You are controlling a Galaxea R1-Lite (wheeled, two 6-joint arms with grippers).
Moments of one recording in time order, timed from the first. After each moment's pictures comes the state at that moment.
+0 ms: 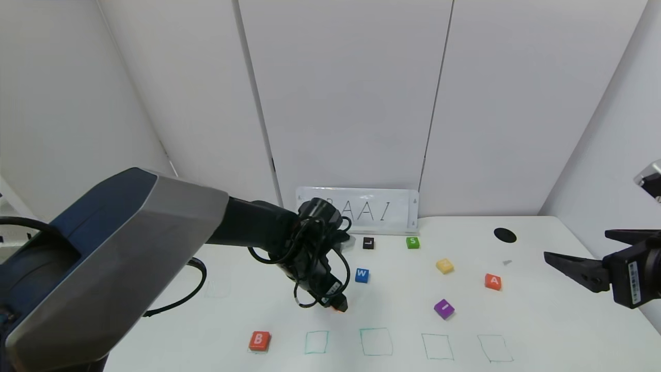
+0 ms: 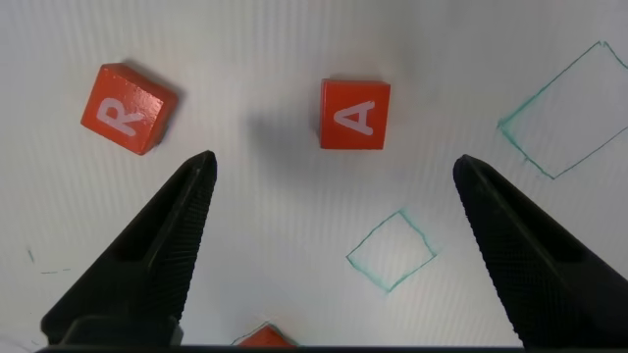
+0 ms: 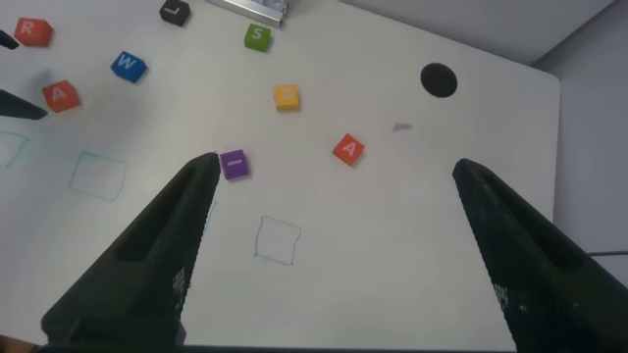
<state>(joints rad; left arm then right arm) -0.54 2.29 -1.58 0.44 -0.04 0.21 0.30 1.21 -0.77 0.04 -0.14 -0.08</state>
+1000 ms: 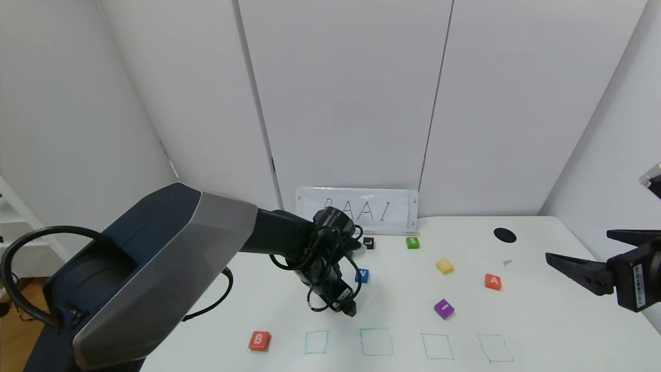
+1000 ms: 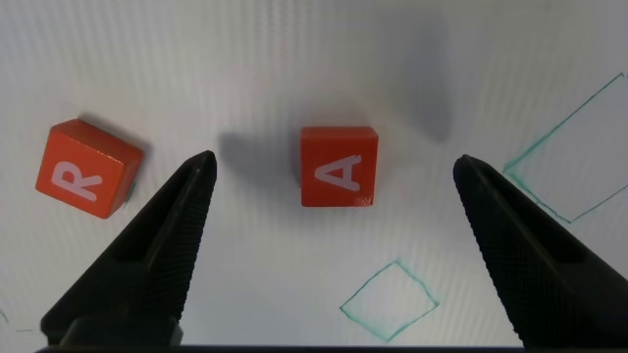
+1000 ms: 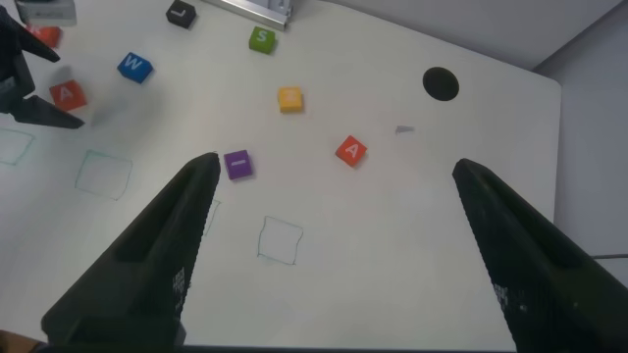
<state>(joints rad) -0.57 2.39 -1.66 0.44 -0.02 0.23 0.32 1.19 -0.77 0.04 -0.14 -0.08</state>
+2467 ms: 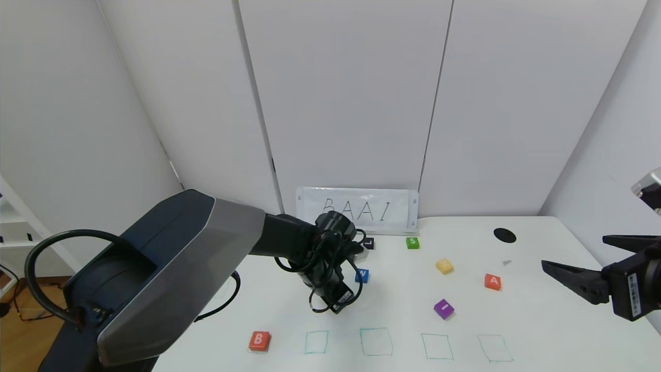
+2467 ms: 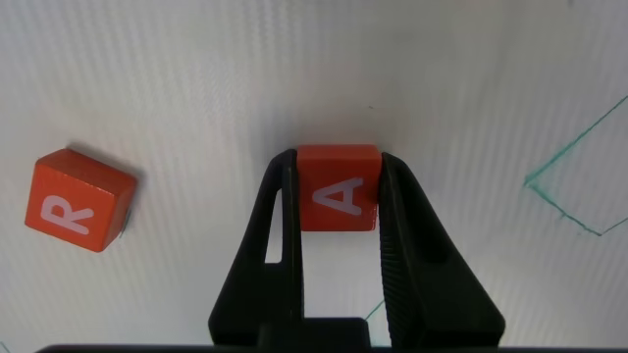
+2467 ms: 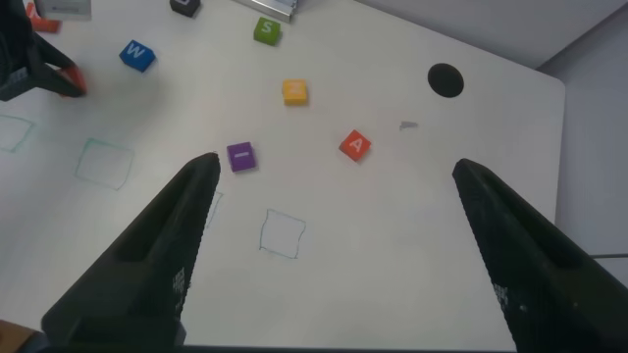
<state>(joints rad) -0.56 2.43 -1.69 0.44 -0.02 0.29 0.36 1.19 -0.75 0.04 -0.17 -0.08</state>
